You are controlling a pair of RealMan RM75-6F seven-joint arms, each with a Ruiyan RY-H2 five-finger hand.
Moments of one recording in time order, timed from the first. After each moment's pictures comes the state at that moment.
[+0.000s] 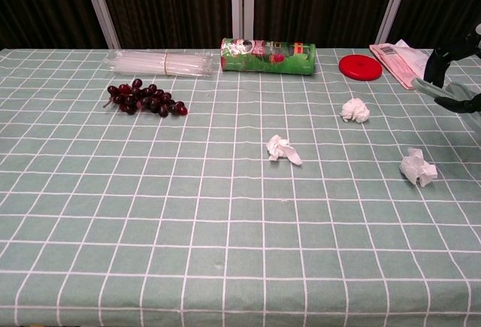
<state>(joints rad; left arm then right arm) -0.08 -1.16 -0.04 -1.59 1.53 1.52 0.03 0.48 -1.37 0.11 -1.37 -1.44 1.13 0.19</state>
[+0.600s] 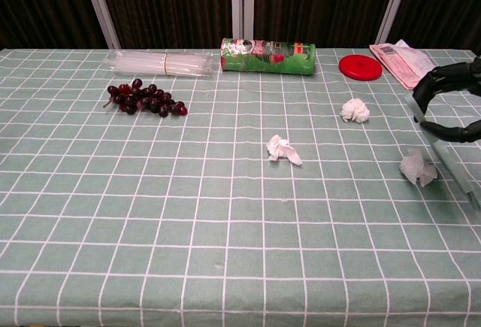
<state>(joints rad) -0.08 -1.14 -0.03 -1.62 1.56 1.54 0.04 0.41 -1.44 0.05 -1.38 -1.51 1.19 0.52</state>
